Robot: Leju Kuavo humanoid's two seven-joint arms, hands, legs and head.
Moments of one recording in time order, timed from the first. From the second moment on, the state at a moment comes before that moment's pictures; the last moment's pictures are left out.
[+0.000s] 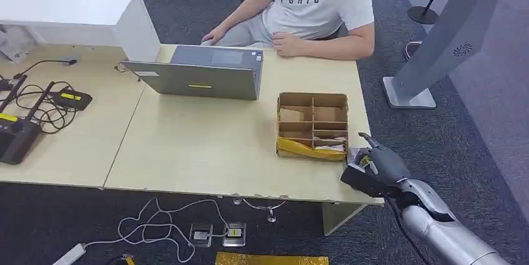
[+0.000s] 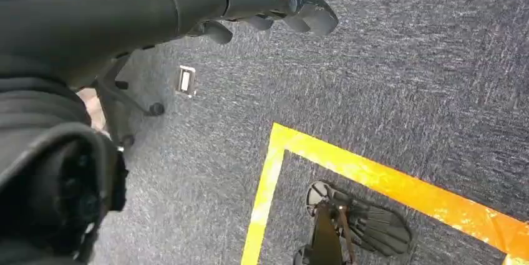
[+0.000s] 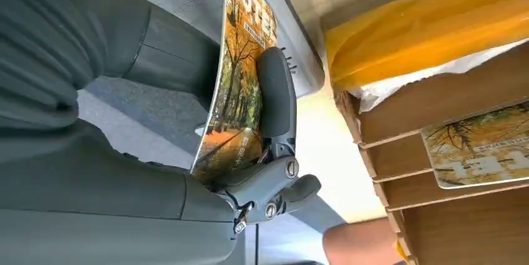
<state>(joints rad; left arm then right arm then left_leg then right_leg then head) -0.19 0.18 -1.14 -0.17 1.25 0.25 0.04 -0.45 -0.60 0.86 -1.17 0.38 -0.21 -0.04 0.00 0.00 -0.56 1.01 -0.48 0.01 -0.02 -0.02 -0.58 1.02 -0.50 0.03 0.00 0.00</state>
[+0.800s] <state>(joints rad) -0.19 0.18 -1.14 -0.17 1.24 0.25 0.04 -0.45 -0.58 0.86 -1.14 0.35 -0.21 -0.04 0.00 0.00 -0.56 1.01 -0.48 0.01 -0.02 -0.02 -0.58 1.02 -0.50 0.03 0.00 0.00</state>
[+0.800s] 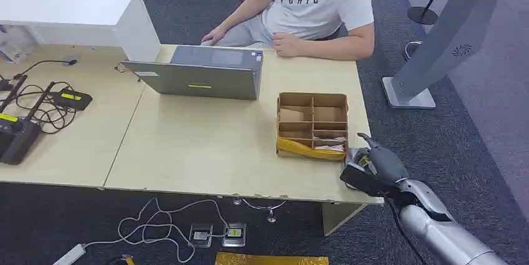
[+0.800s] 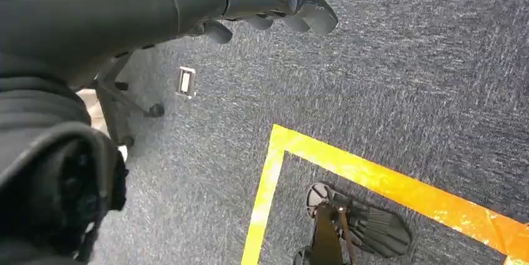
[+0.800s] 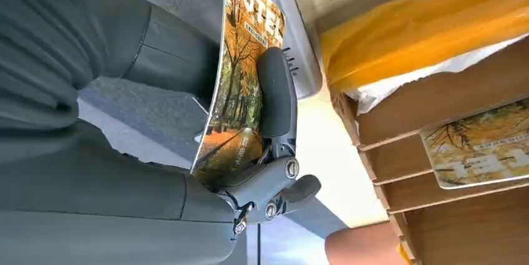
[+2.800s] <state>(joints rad) -0.23 0.18 -1.16 -0.17 1.20 0.22 0.05 -0.78 -0.47 0.71 -1.22 0.40 -0.18 -0.08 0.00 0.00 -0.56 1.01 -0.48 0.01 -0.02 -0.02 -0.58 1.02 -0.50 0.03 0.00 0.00</state>
